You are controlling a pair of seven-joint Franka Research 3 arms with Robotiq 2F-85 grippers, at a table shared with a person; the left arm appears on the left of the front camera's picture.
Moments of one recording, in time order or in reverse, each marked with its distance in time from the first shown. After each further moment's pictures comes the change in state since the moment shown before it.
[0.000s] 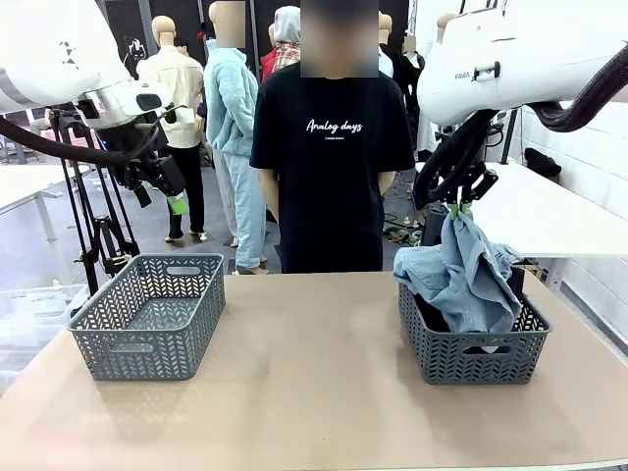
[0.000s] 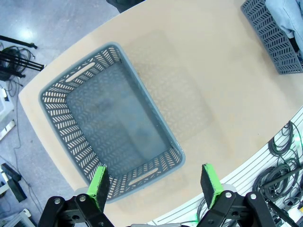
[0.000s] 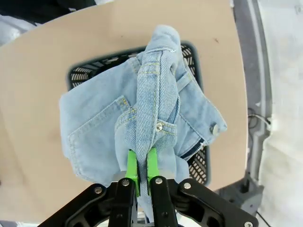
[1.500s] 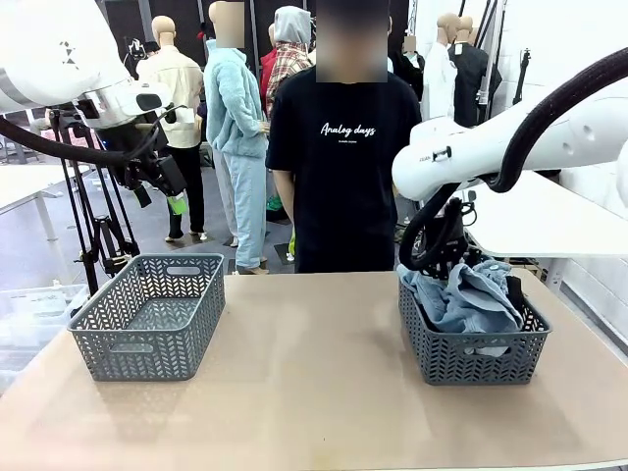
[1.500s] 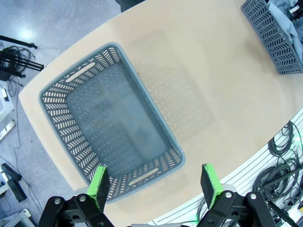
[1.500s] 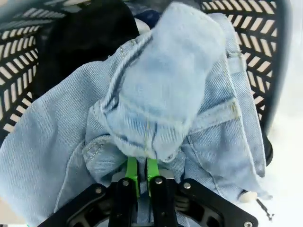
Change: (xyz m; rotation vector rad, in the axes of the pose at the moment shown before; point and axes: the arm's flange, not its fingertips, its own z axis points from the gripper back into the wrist) left arm 0.000 0.000 0.000 0.000 0.000 0.000; right arm -0.004 0.032 -0.171 -0.128 0.341 0.056
